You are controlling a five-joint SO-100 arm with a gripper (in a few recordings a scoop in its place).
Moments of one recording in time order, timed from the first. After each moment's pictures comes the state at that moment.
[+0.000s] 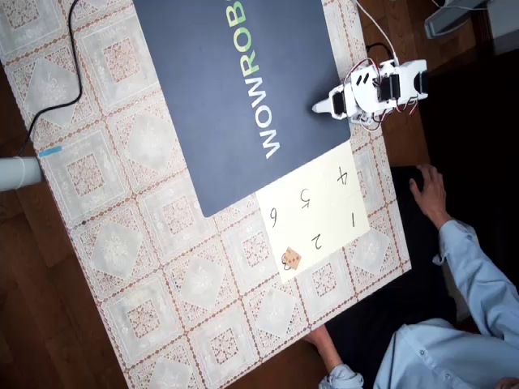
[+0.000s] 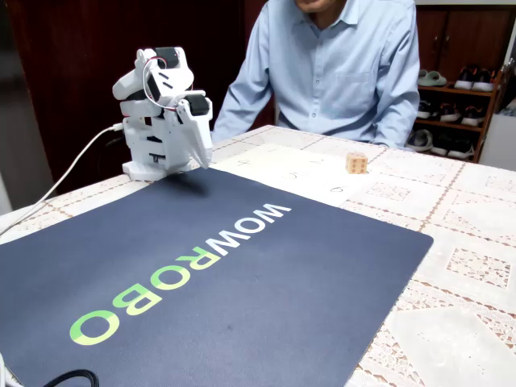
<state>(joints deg) 15.6 185.8 162.2 80.2 -13.5</state>
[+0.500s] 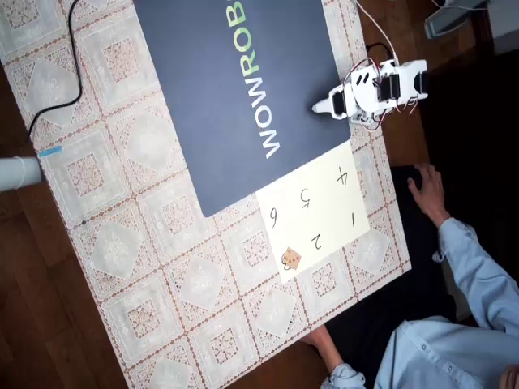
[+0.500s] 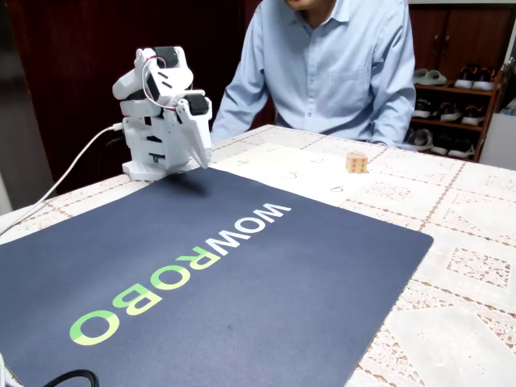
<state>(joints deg) 15.6 185.8 162.2 80.2 -14.1</state>
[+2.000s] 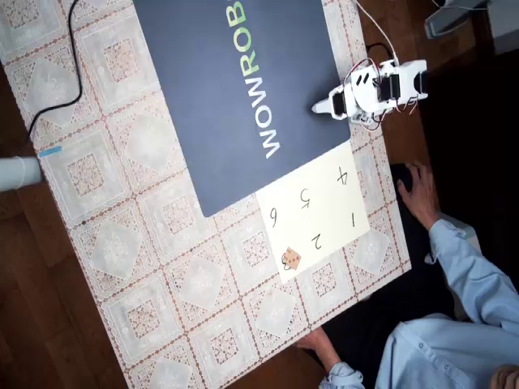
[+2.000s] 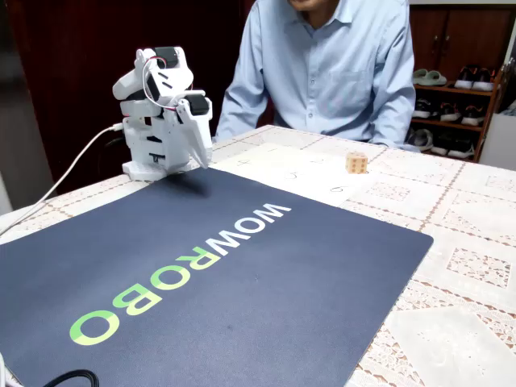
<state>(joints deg) 15.5 185.8 162.3 80.2 -15.0</state>
